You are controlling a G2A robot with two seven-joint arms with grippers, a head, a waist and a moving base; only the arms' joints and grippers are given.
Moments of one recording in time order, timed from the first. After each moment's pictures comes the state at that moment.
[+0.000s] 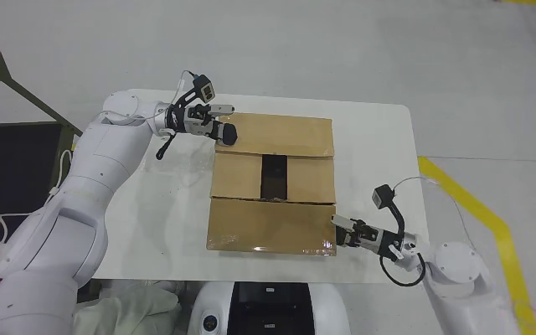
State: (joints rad) left arm 0.46 -1.05 -0.76 -0.71 -0.88 -0.28 -1.54; right arm -1.68 -1.07 1.48 -1.86 0.25 -0.03 1.01
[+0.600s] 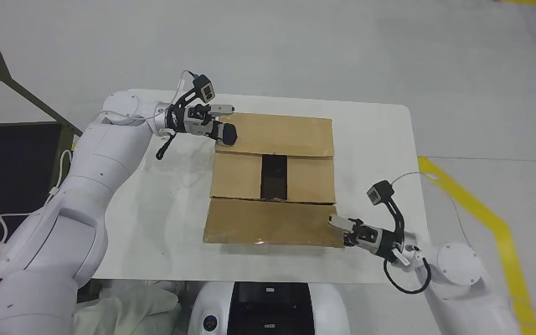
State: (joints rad) left arm 0.46 -1.05 -0.76 -0.71 -0.88 -0.28 -1.54; right arm -1.69 -1.07 1.47 -1.95 0.34 -0.08 1.02
